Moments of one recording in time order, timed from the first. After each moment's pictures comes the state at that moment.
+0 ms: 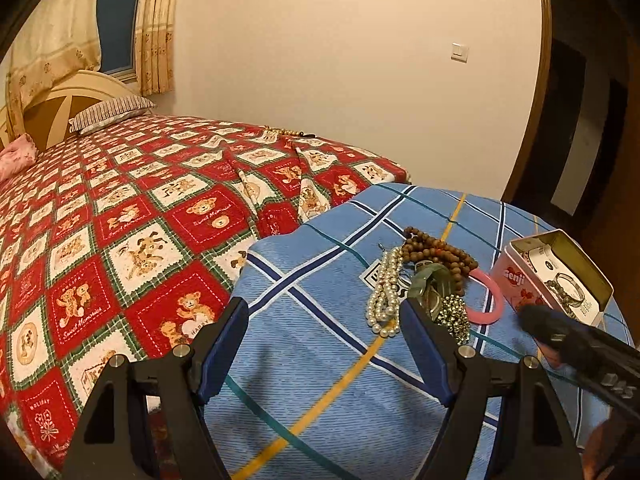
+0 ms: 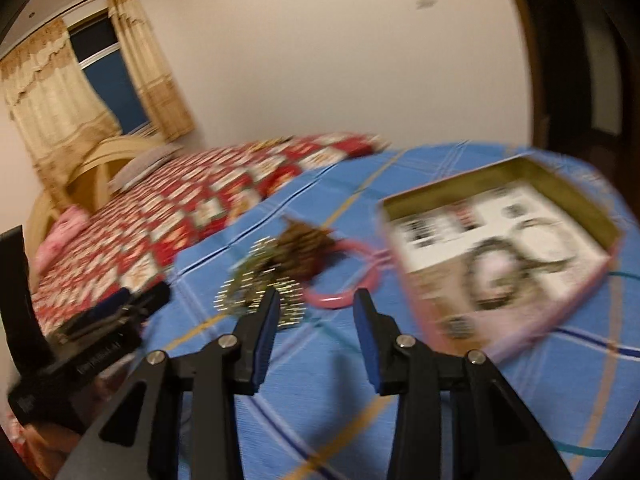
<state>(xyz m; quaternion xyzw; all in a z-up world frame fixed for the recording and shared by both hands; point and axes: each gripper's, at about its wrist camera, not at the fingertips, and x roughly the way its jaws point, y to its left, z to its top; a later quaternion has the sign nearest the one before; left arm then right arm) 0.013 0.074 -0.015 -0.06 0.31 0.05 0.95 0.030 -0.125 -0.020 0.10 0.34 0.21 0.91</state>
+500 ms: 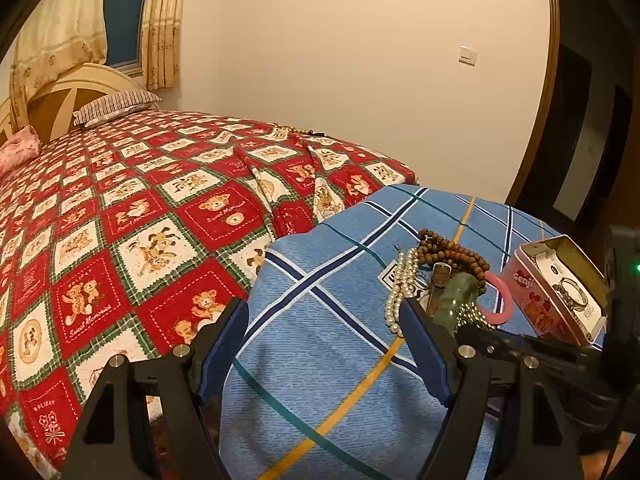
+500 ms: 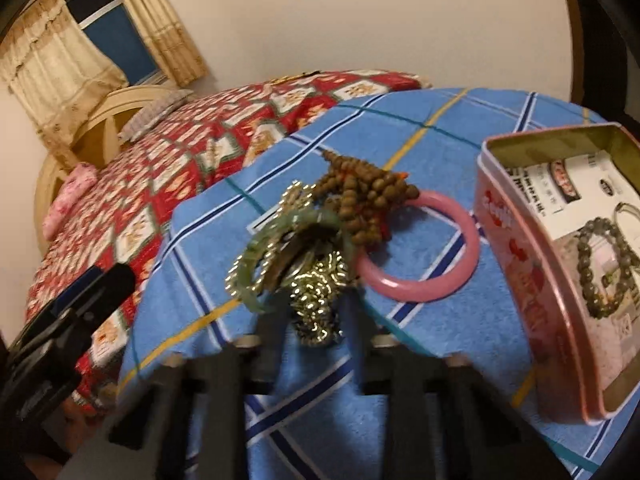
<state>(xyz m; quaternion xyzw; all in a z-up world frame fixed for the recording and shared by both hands) 0.013 0.091 -0.016 -0.08 0.31 0.05 0.95 0.071 -0.077 -0.057 0.07 0.42 0.25 0.87</state>
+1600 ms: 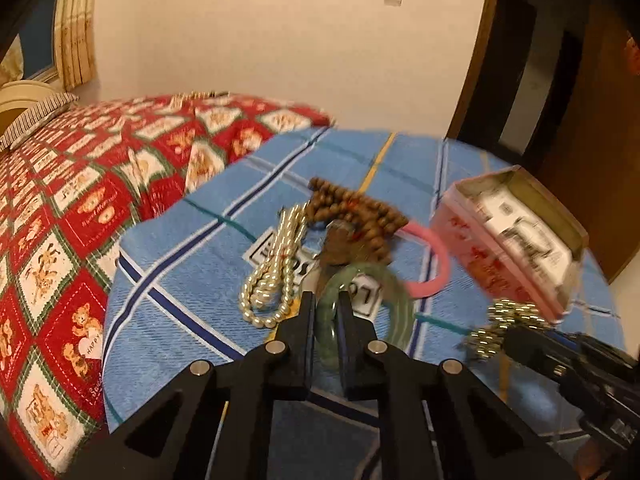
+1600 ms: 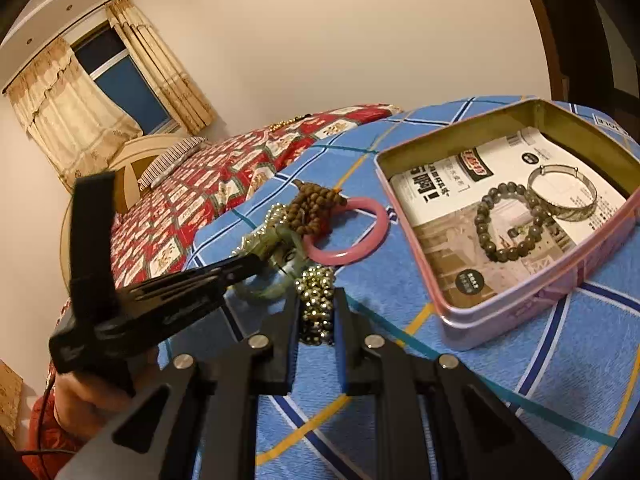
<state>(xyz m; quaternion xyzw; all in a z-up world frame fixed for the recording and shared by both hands) 0.050 0.023 -0.027 -0.04 0.38 -0.08 0.92 0.022 -0.153 -0.040 0.15 0.35 0.25 0.89</state>
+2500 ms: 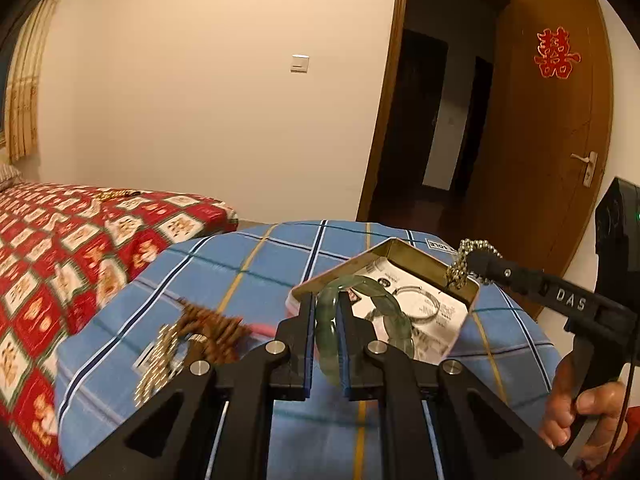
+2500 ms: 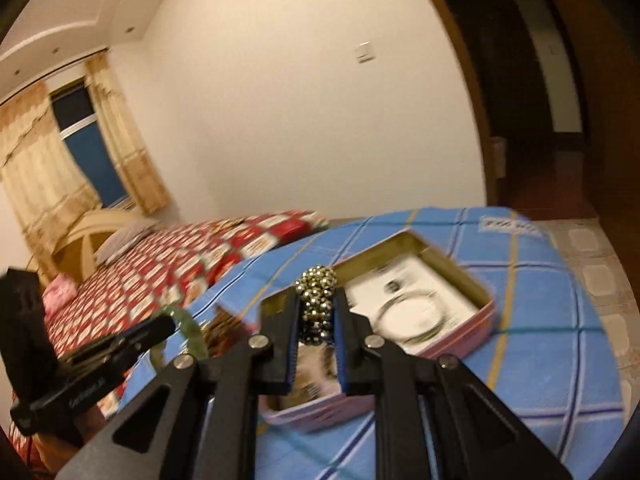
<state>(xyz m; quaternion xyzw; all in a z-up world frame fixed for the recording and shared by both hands) 0.047 -0.061 0.032 -0.02 0.26 -0.21 0.94 0.020 -0.264 0.025 0.16 0.23 0.13 0.95</state>
